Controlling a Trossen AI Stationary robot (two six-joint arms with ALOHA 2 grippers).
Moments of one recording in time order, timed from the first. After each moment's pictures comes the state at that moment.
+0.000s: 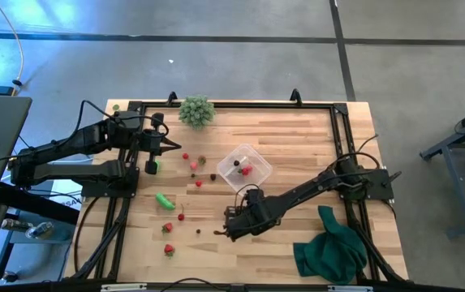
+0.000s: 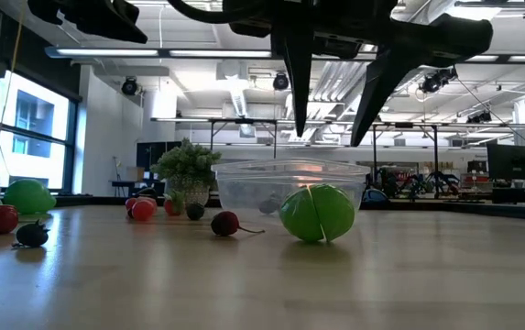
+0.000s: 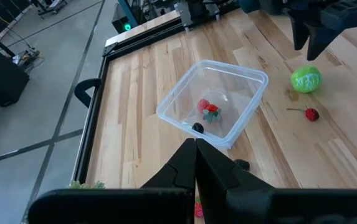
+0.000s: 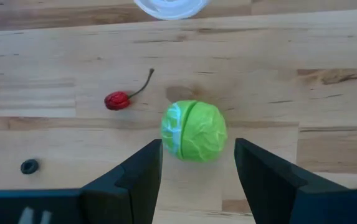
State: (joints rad) left arm 0.43 0.69 0.77 -0.58 0.18 0.52; right arm 0.42 2.15 1.85 -1.16 0.24 2.00
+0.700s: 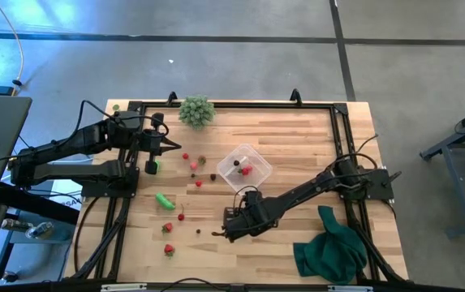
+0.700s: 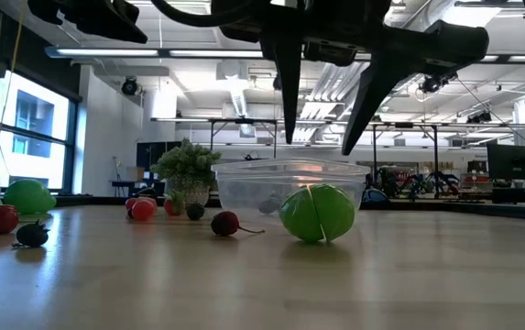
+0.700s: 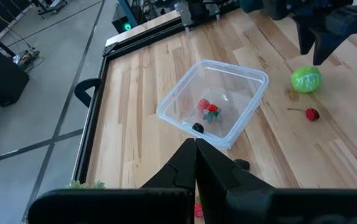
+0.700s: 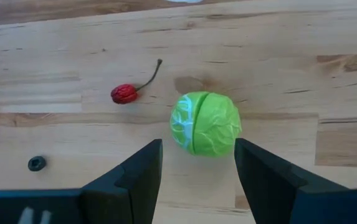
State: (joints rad) left arm 0.43 0.69 0.77 -0.58 0.18 0.52; right arm 0.42 2.16 1.85 -1.12 0.23 2.02
